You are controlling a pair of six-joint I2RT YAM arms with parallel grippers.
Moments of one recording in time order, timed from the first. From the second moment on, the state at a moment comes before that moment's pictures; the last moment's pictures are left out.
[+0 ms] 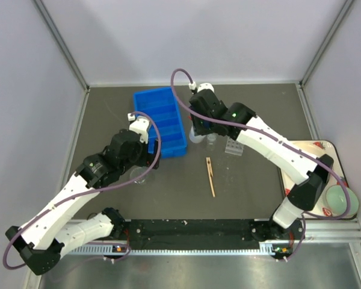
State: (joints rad) left arm -0.71 0.91 1.05 -0.76 -0.26 -0.27; right arm 0.88 1.61 1.73 -0.96 0.37 0.43
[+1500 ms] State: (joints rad) left arm -0.68 0.84 0.96 -0.76 -0.22 -0.23; right arm 0.88 1.77 1.65 -0.87 0.21 0.35
